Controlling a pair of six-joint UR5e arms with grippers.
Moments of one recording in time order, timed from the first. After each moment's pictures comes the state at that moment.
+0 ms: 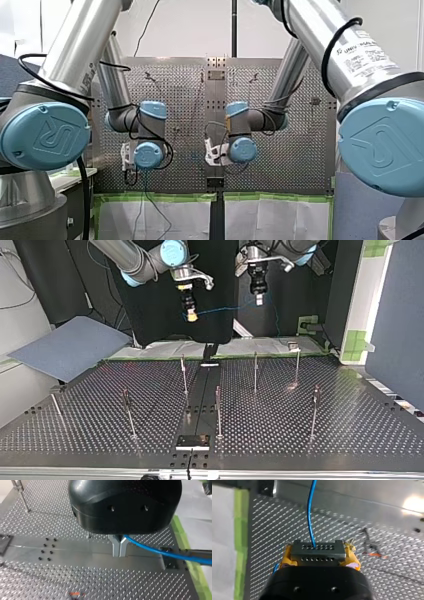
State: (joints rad) left arm -0.51 -1.93 -2.43 -1.99 -2.18 -1.63; right arm 2.39 -0.98 1.94 -0.75 1.87 1.47
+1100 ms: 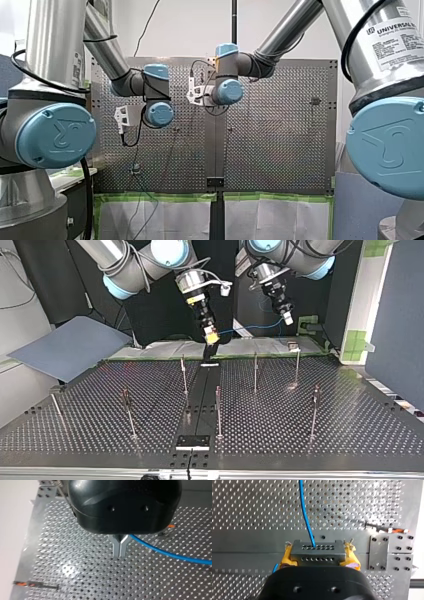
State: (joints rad) left arm -0.43 -1.65 -2.26 -2.27 -2.45 -1.61; right arm 2.45 -1.22 1.68 -0.46 1.72 1.59
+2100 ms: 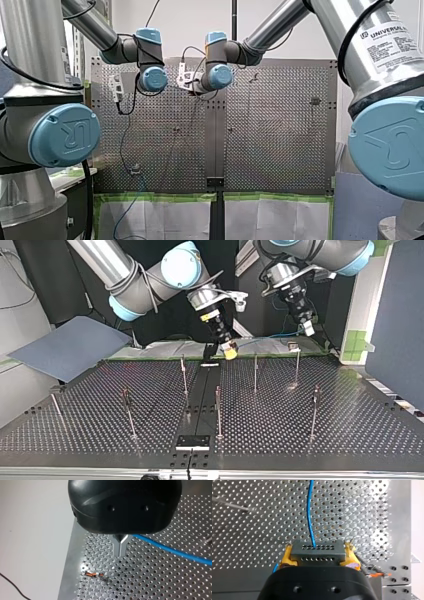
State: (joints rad) left arm -0.36 -1.43 -2.14 -2.54 -2.40 -1.61; right arm 2.47 -1.14 1.43 -0.27 1.63 1.68
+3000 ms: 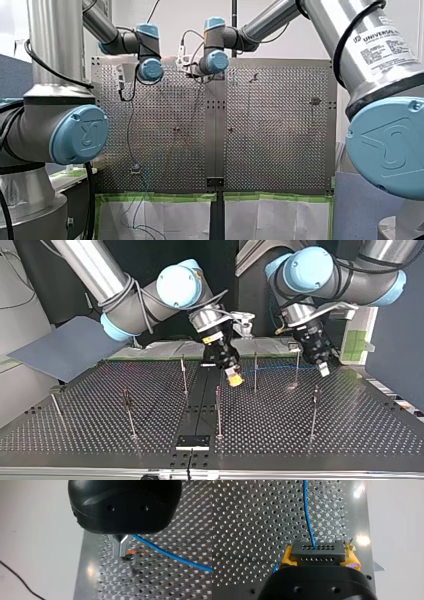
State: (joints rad) left arm -0.19 -1.50 -1.93 -2.64 -2.20 -1.63; right arm 2.45 -1.09 1.20 -0.19 1.60 1.68
